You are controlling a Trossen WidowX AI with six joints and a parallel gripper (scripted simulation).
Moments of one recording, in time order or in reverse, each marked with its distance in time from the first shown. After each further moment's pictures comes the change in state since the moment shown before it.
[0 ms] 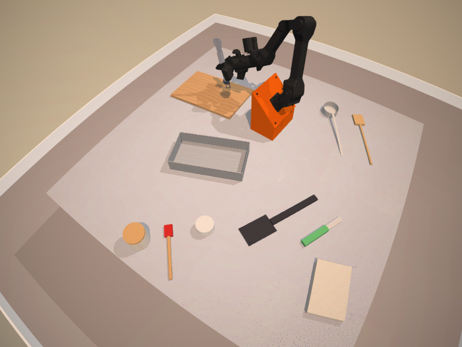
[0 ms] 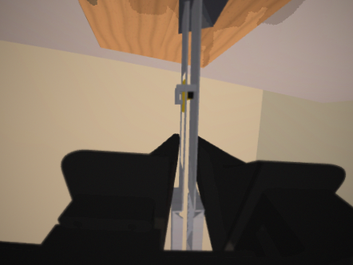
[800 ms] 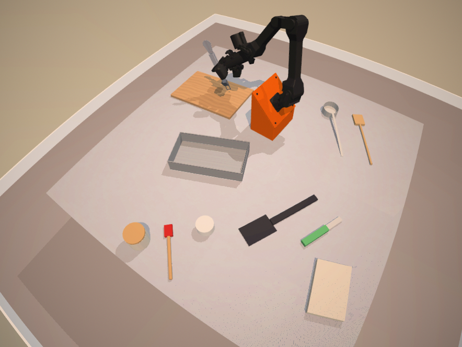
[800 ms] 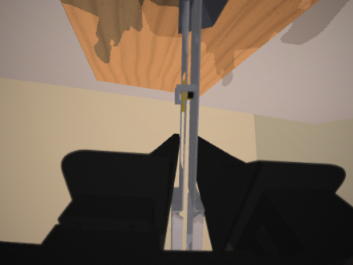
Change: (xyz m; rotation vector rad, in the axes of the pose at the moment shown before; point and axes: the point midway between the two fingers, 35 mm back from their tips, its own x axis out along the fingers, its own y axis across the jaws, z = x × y) arm 0.032 0.008 0.006 0.029 -0.215 -0.034
